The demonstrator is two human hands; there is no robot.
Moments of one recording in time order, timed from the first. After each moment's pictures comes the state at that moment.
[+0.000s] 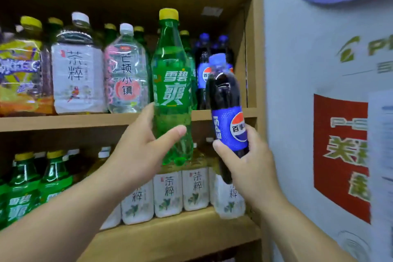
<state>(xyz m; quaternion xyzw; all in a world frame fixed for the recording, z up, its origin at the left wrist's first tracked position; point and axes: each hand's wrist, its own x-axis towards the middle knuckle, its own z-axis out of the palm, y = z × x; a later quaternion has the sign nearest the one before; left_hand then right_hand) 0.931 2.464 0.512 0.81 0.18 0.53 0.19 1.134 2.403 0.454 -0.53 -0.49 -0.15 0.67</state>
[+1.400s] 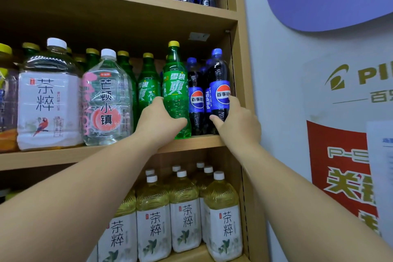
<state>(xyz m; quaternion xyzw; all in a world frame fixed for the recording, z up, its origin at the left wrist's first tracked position) 1.029 2.544 0.605 0.77 0.32 0.53 0.15 1.209 2.475 0.579 -0.71 -0.40 -0.35 0.47</state>
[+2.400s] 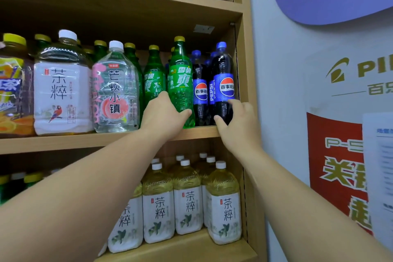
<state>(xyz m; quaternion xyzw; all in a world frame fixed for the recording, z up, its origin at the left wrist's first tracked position) 1.027 2.536 0.597 0.78 0.37 0.51 0.04 1.198 2.467 0.549 -0.63 -0.44 -0.32 0.55</state>
